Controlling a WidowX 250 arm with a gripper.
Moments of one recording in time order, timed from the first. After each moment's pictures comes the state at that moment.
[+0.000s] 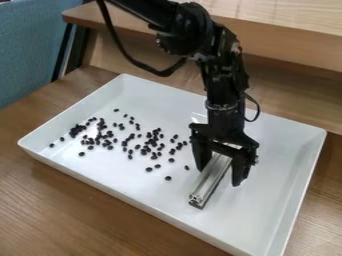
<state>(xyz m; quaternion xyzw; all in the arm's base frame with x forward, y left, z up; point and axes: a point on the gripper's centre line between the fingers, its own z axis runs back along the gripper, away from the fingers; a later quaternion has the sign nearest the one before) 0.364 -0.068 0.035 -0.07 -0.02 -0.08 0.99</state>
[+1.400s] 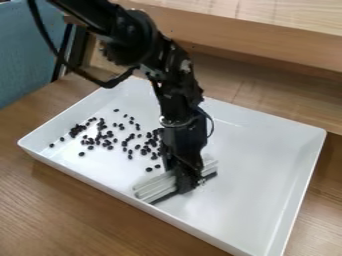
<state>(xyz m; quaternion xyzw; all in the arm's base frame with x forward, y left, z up) 0.326 -0.008 0.025 -0.01 -0.06 -0.24 0.97</state>
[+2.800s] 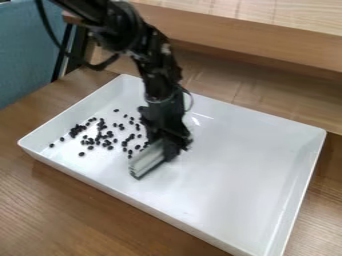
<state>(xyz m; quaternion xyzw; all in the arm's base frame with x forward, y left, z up) 0.358 0.063 0.022 0.03 -0.07 -0.08 0.99</state>
